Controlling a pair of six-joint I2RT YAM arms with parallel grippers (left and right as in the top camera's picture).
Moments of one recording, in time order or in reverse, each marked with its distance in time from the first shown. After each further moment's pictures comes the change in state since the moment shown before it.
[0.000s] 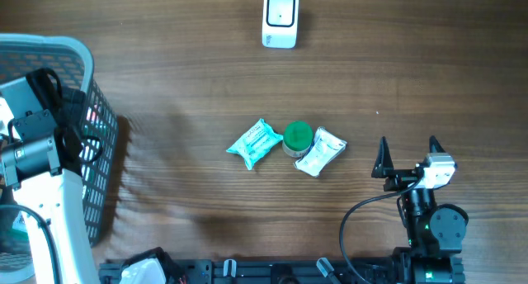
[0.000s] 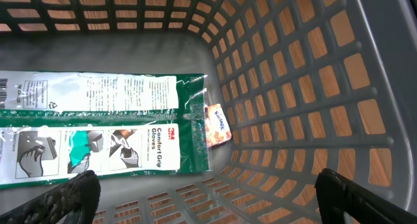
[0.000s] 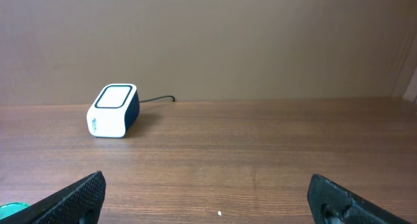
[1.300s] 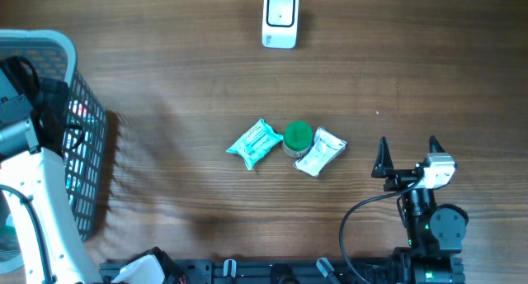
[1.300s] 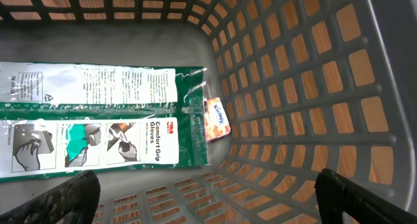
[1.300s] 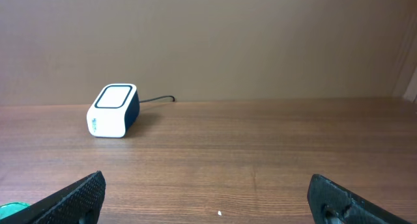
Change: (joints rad) left arm 0.101 0.127 0.084 0.008 0.074 0.011; right arm 0.000 0.000 0.000 0.000 0.000 0.000
